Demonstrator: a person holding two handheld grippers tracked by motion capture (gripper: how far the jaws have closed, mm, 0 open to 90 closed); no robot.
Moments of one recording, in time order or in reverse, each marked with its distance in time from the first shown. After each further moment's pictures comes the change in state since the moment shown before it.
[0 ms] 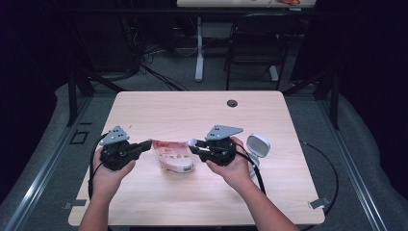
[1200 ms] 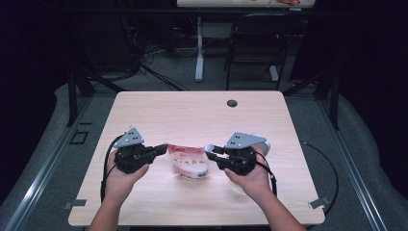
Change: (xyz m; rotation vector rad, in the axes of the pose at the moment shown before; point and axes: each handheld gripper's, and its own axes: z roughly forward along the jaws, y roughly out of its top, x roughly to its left) left arm -0.032 0.011 0.017 -0.010 -0.124 0.024; right arm -0.001 -0.019 -0.052 -0.002 -0.049 -0.002
